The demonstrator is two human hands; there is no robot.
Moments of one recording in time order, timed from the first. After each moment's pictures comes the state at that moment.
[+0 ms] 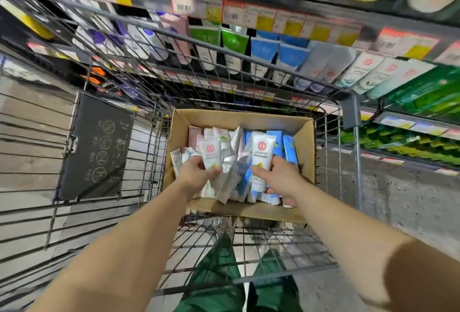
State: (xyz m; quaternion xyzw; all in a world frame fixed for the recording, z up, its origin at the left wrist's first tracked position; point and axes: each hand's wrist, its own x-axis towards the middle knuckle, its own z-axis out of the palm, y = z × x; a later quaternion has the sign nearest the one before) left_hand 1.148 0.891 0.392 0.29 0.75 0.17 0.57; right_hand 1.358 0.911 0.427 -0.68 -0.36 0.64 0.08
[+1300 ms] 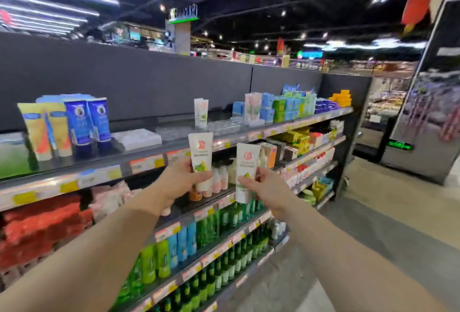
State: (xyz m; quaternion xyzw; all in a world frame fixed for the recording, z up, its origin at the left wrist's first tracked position) left_hand 1.935 0.897 0.851 0.76 0.21 0.25 0.56; right_hand 2.072 0.717 0.850 -0.70 -0.35 0.22 0.58
